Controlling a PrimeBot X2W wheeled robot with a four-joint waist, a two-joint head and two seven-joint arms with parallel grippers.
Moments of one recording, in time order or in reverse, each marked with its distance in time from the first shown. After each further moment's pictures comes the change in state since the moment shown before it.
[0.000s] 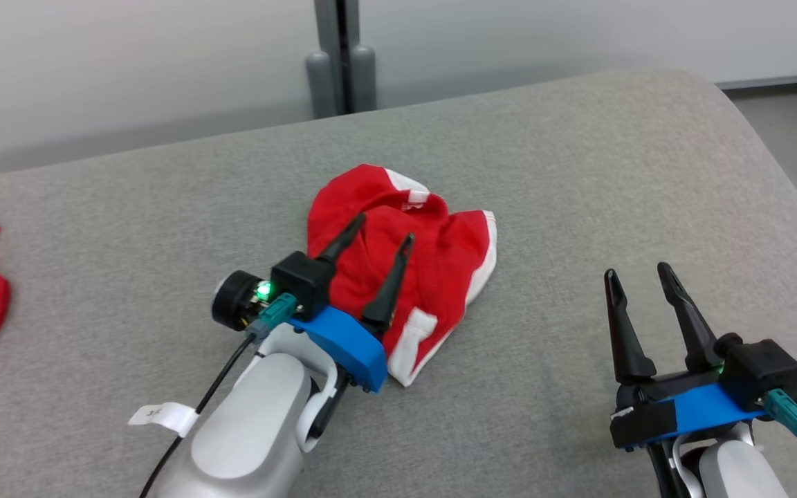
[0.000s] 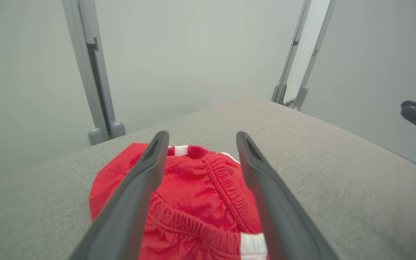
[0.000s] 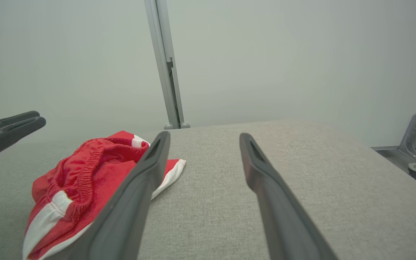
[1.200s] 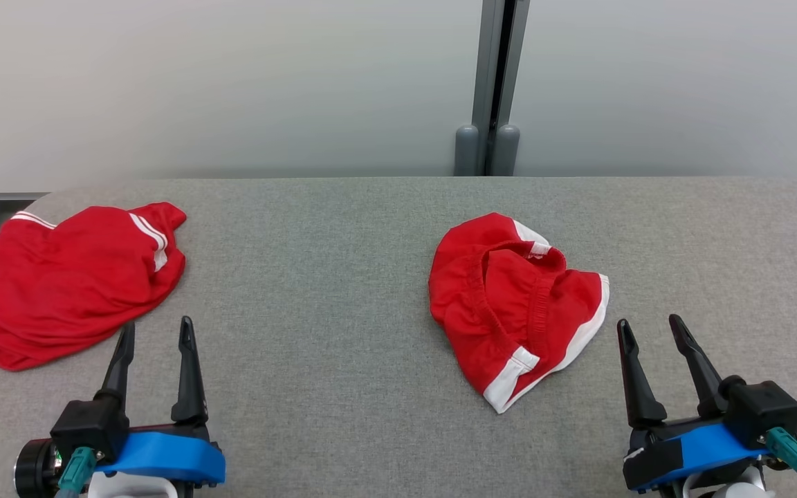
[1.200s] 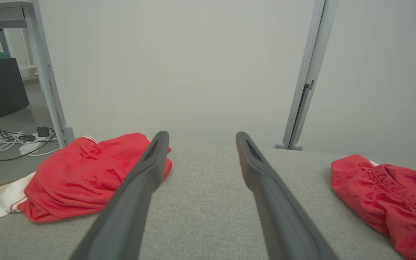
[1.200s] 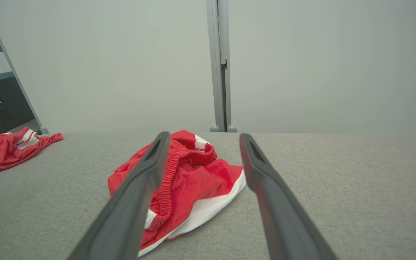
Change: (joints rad) left arm 0.481 0.126 0.467 -0.373 0.094 0.153 -0.036; right arm 0.093 0.000 -0.040 0.036 -0.026 0.000 0.000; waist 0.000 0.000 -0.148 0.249
